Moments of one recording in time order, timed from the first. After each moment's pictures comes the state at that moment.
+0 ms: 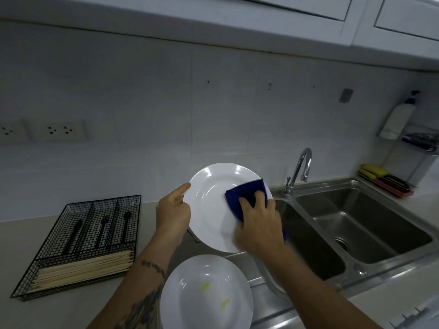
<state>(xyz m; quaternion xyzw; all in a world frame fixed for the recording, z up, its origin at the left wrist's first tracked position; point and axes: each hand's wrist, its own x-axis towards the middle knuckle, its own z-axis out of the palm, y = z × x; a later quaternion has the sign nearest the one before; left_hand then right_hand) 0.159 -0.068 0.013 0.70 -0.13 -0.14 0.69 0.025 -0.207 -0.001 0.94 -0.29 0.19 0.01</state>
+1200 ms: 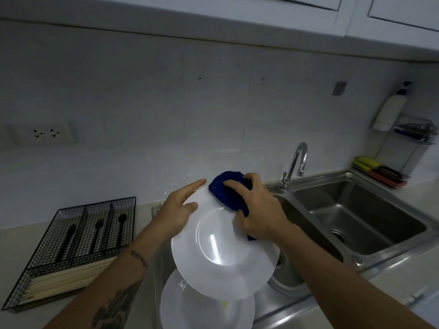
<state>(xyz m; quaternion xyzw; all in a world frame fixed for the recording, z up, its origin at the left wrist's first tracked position) 0.181 -0.068 0.016 0.71 -0.37 -0.21 0.57 0.030 -0.235 0.029 0.96 -0.15 0.21 -0.09</state>
